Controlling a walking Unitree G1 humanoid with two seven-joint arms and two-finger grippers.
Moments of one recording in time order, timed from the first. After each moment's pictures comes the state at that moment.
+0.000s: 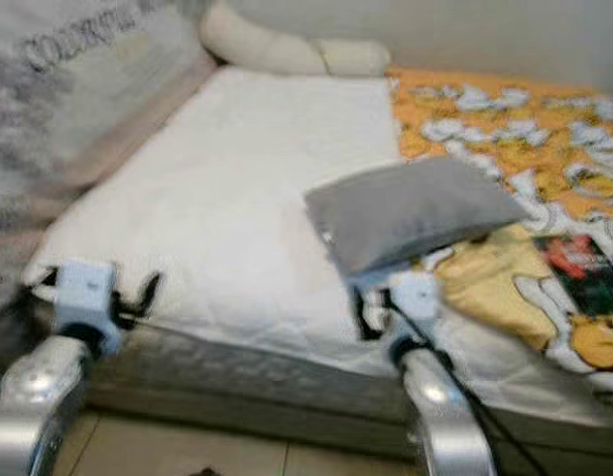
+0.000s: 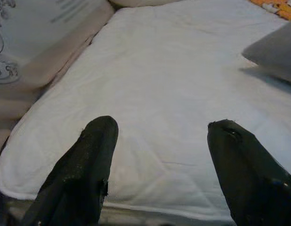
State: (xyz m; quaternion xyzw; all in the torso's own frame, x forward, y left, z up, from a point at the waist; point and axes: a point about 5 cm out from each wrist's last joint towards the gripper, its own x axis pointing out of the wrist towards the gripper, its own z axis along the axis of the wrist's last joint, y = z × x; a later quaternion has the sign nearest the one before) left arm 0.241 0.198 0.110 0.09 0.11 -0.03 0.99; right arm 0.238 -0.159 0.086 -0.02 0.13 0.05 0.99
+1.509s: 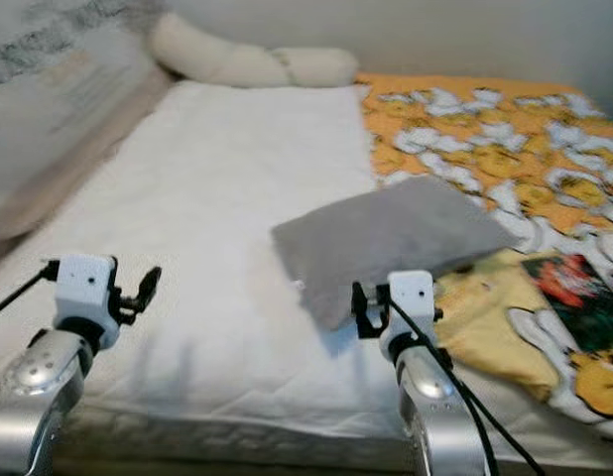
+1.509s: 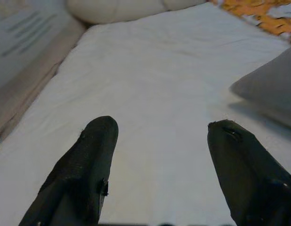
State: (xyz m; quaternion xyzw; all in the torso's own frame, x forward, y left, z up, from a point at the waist) left arm 0.247 0.192 0.112 0.09 0.10 -0.05 0.99; right arm 0.241 -0.166 0.082 -0.04 0.14 0.01 0.99
